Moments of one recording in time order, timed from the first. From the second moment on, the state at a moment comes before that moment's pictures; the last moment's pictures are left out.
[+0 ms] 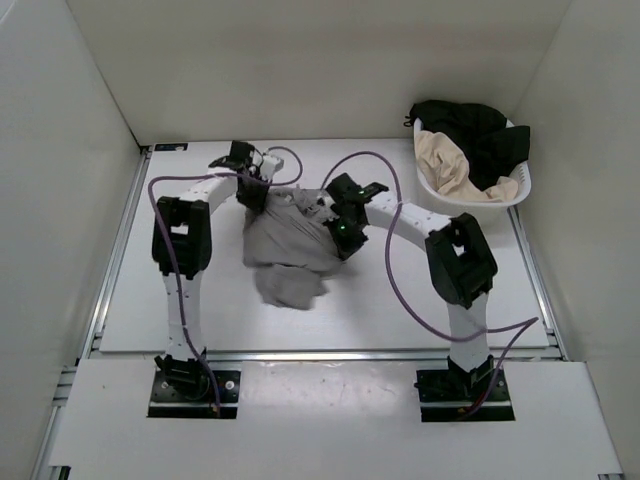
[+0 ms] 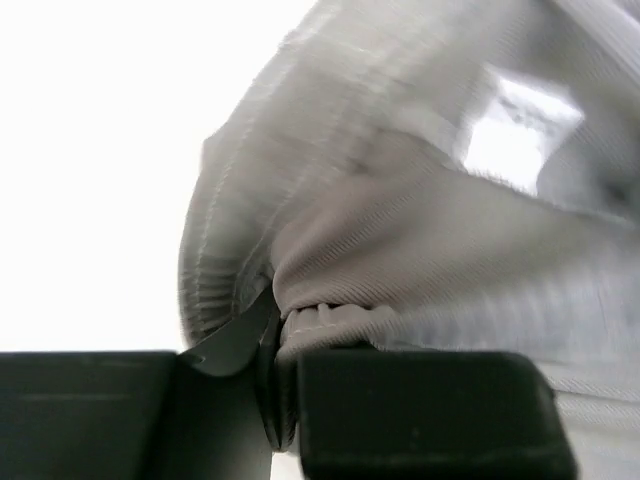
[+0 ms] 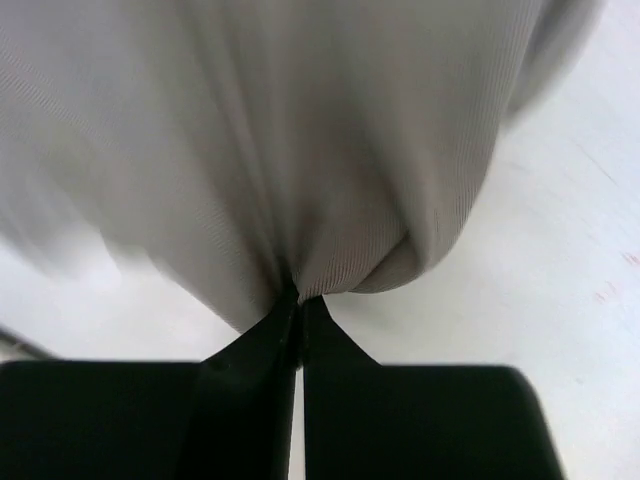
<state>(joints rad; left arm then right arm) -0.19 2.18 1.66 -0.60 0.19 0.36 0.65 2.04 1.57 -0.82 -0.17 0.09</state>
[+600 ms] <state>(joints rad) -0.12 1.87 1.70 -0.58 0.13 0.52 0.55 2.02 1.89 -0.80 -0.06 0.29</state>
